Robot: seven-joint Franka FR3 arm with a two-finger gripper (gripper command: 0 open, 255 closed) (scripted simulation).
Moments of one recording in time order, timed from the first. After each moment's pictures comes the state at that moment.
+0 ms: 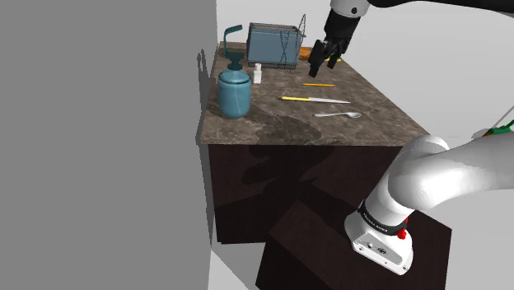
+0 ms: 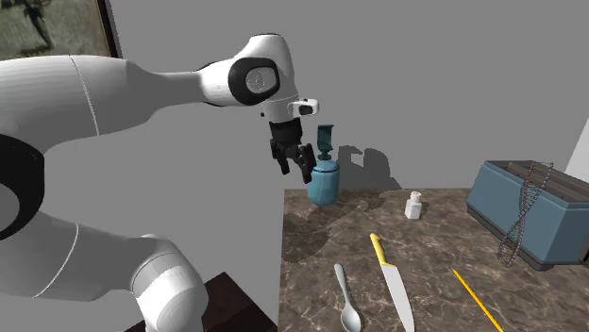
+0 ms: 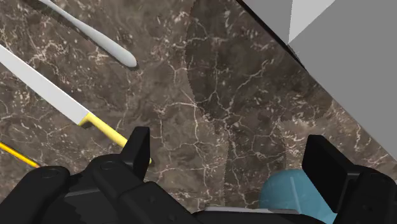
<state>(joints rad) -0.01 -0.77 -0.03 -2.31 -0.12 1.71 0.08</state>
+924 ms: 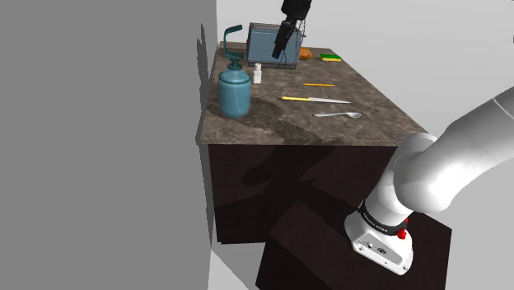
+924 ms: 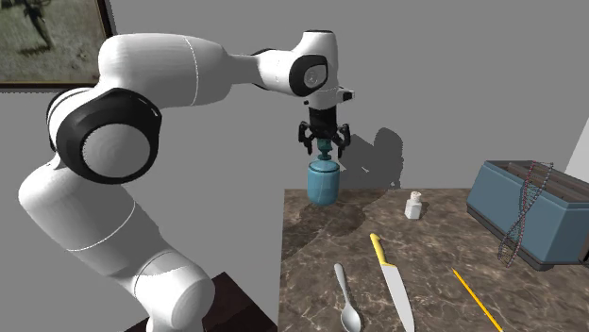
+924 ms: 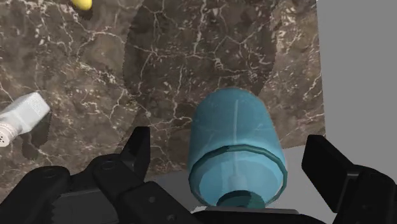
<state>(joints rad) 0.18 -0.36 -0.21 -1.97 0.01 1.84 -0.45</state>
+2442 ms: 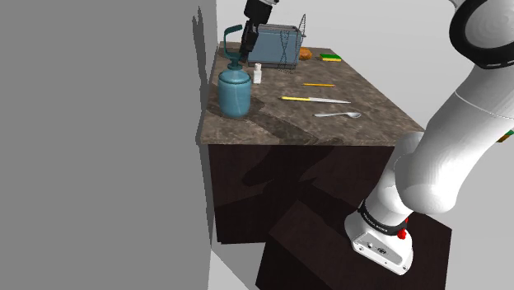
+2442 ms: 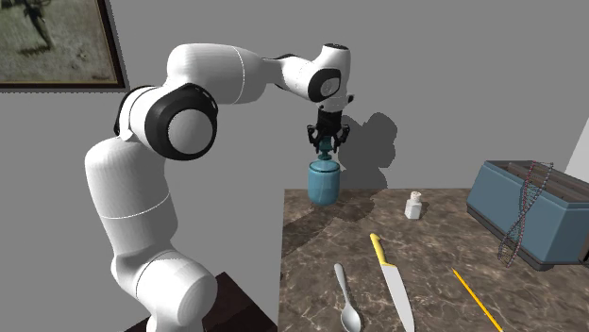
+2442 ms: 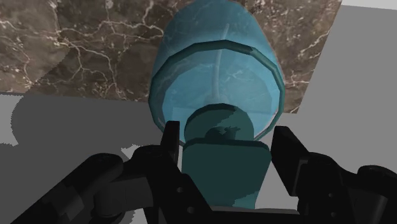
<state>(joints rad) 0.27 -0.07 -0.26 -1.73 0.21 1.87 -0.86</state>
